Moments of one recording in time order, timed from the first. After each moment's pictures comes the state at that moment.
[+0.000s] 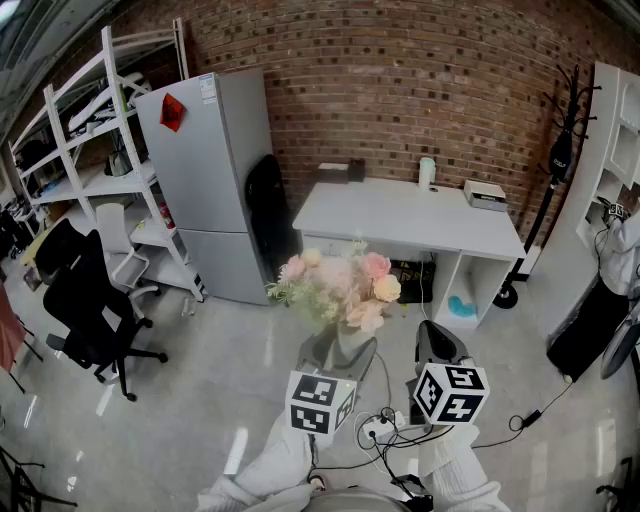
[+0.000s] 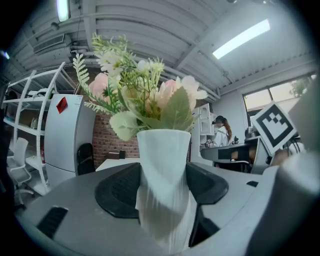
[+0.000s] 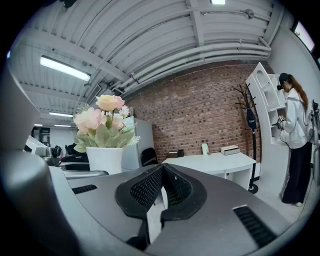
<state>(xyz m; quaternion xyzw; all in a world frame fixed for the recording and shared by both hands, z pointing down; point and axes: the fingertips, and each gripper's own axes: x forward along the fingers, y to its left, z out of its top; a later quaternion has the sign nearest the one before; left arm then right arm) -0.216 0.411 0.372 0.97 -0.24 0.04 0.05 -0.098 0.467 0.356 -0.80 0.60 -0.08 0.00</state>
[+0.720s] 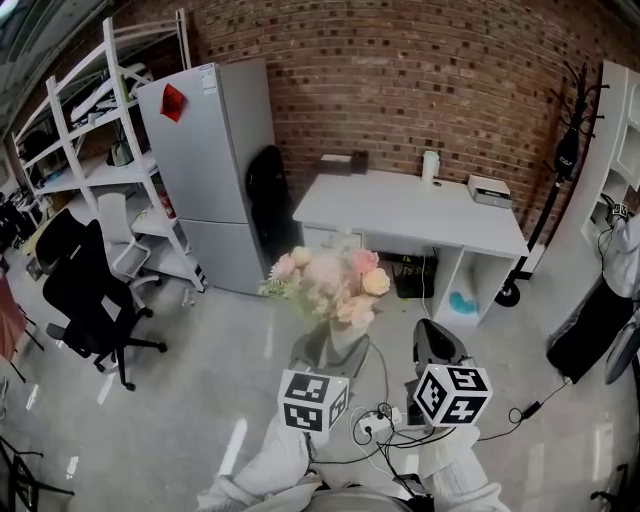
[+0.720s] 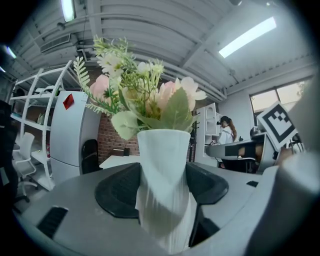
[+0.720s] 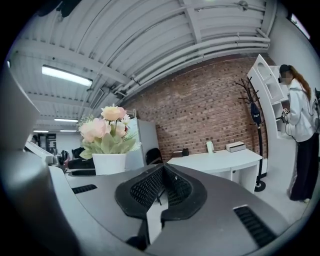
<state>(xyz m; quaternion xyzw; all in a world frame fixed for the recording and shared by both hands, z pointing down) -0.214 0.407 0.385 0.96 -0.27 0.04 0.07 -0.093 0.468 0.361 -0.78 0.62 -0.09 0.03</state>
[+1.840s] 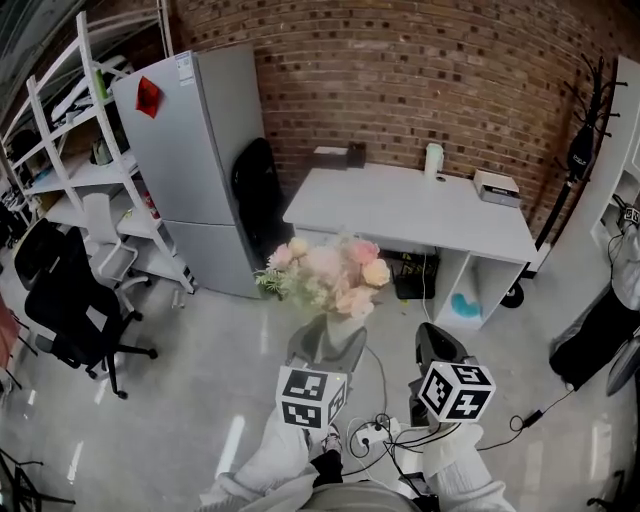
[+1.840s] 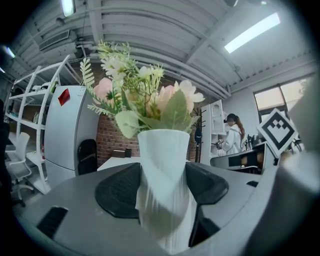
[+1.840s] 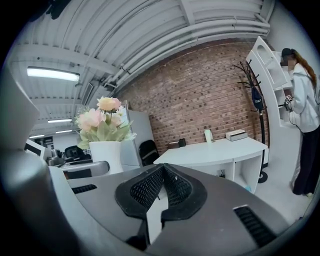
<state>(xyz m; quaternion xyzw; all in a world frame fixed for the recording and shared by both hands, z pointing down) -0.150 0.302 0.406 0.96 -0.28 0.04 0.06 -0.017 0.376 0.414 -0.77 0.61 -0.16 0.01</state>
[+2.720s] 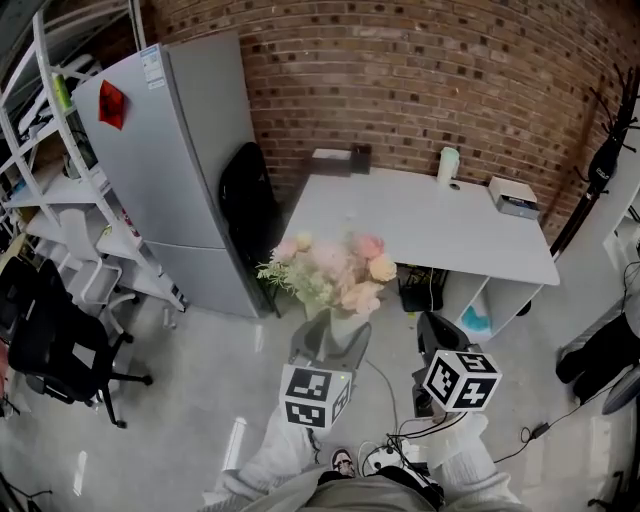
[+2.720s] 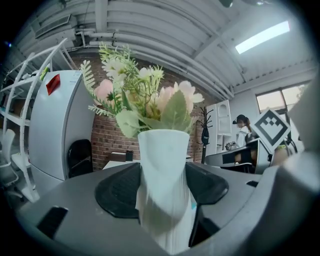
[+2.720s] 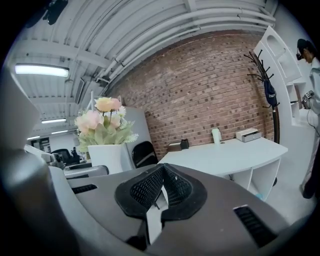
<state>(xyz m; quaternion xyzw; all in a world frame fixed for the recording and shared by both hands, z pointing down) -0.096 0.102 0.405 0.96 -0.25 0.04 0.07 0.033 0.166 0.408 -0.78 0.61 -0.17 0.01</state>
